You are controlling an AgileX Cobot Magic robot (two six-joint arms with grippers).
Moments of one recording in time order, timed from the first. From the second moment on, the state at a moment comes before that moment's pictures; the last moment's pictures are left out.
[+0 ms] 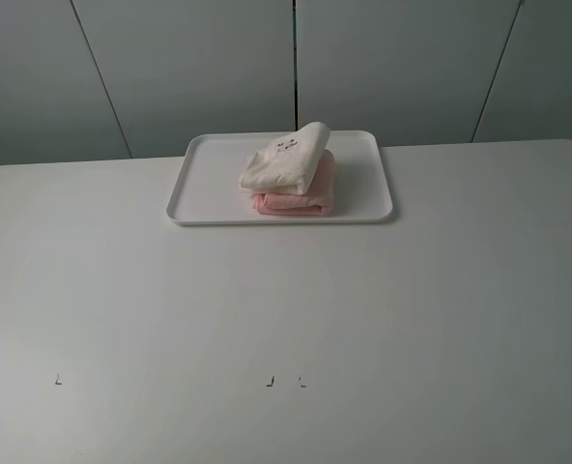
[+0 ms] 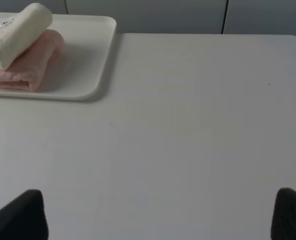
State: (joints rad) left arm -0.04 0.00 -0.51 -0.06 1.09 0.04; right arm 0.09 0.00 -0.51 -0.03 1.10 0.03
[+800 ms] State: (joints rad) left arm -0.04 0.00 -0.51 -0.06 1.09 0.04; right arm 0.01 0.00 -0.51 -0.01 1.10 0.03
